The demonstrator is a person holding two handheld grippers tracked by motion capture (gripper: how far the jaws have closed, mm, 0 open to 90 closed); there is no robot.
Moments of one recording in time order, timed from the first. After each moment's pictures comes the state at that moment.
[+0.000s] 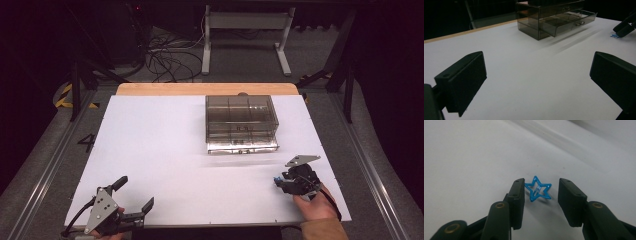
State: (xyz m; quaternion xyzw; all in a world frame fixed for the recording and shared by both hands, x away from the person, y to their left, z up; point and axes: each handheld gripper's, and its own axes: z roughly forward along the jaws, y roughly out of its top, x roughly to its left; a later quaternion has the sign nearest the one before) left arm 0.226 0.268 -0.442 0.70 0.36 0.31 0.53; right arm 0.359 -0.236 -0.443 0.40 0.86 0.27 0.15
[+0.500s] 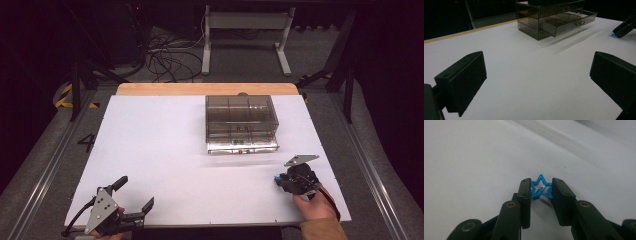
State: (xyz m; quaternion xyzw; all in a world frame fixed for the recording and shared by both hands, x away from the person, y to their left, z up) left arm 0.226 0.268 -0.442 0.70 0.36 0.31 0.53; right arm 0.361 -0.235 -0.444 0.41 0.86 0.26 0.14
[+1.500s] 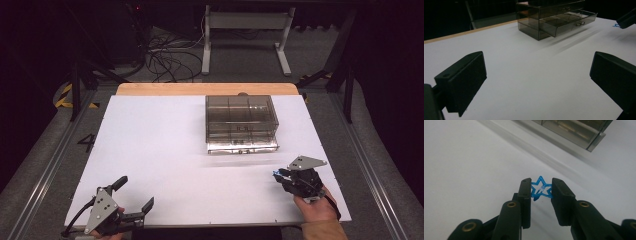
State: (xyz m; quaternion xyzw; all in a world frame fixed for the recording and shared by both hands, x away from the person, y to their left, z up) left arm 0.226 0.268 -0.442 0.70 0.37 0.31 0.53; right arm 0.342 -0.231 -0.424 0.36 0.85 0.33 0.20
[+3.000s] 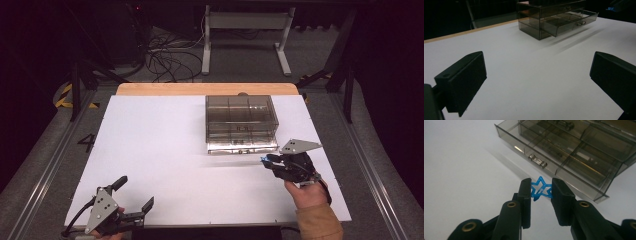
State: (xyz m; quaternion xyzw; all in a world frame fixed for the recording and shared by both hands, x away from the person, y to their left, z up) left arm 0.227 0.268 -0.442 0.70 0.37 0.32 0.53; right arm 0.361 -0.201 -0.381 0.32 0.85 0.38 0.19
